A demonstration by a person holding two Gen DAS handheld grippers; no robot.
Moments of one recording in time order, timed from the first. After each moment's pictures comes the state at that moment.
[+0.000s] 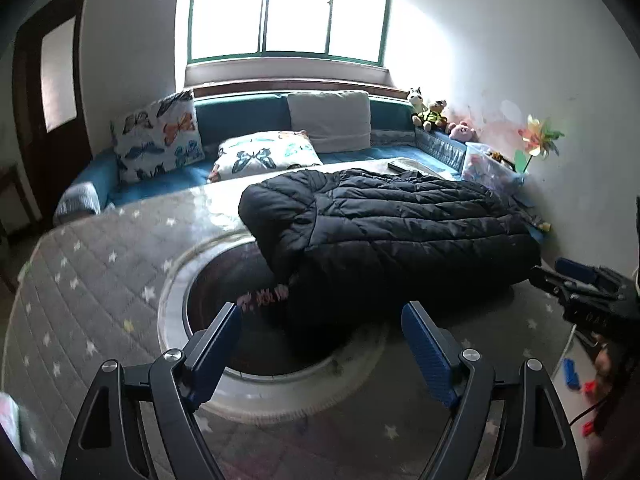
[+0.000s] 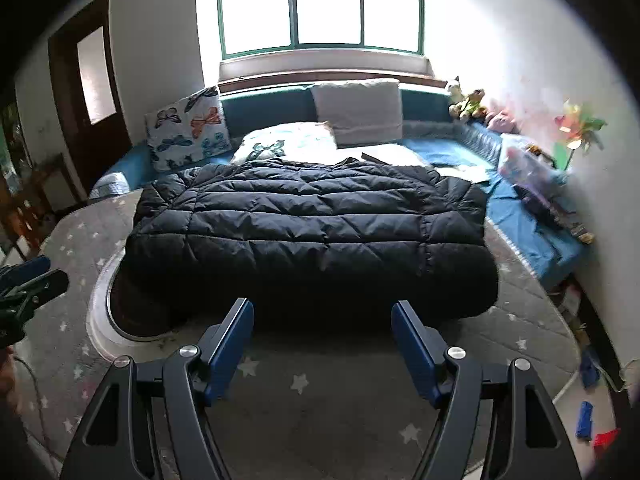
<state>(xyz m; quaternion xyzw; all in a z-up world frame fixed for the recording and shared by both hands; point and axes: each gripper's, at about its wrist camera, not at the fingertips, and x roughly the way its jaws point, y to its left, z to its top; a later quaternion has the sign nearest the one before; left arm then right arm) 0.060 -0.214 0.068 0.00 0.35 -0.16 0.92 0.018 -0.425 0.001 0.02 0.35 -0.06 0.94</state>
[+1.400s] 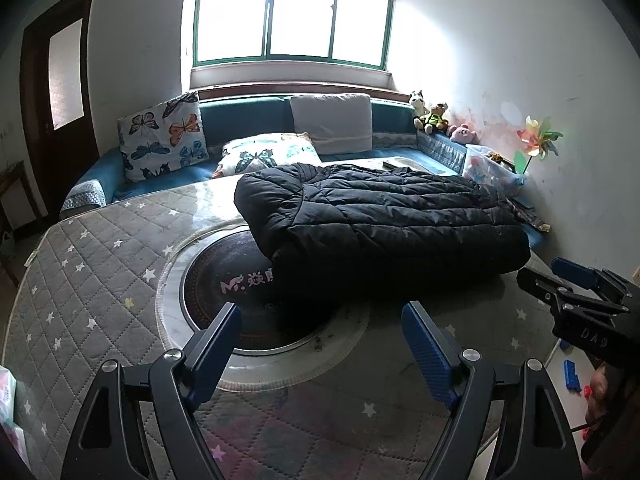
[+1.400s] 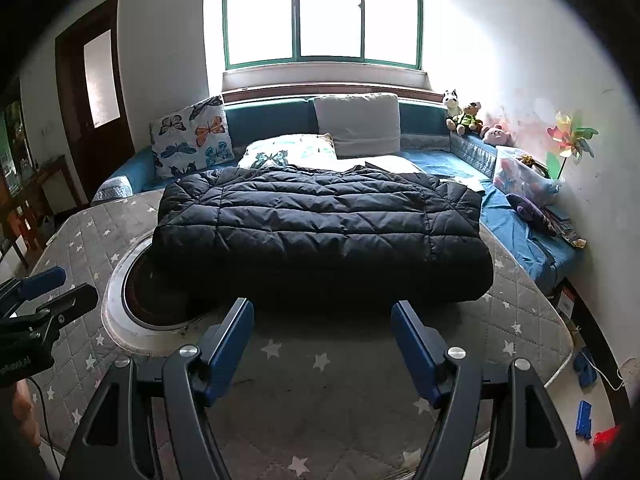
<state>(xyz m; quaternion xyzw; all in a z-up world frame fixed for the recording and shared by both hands) 0.014 -0.216 0.075 0.00 0.35 -0.15 0.93 -0.017 -0.394 0.006 0.02 0.33 -0.06 0.94</state>
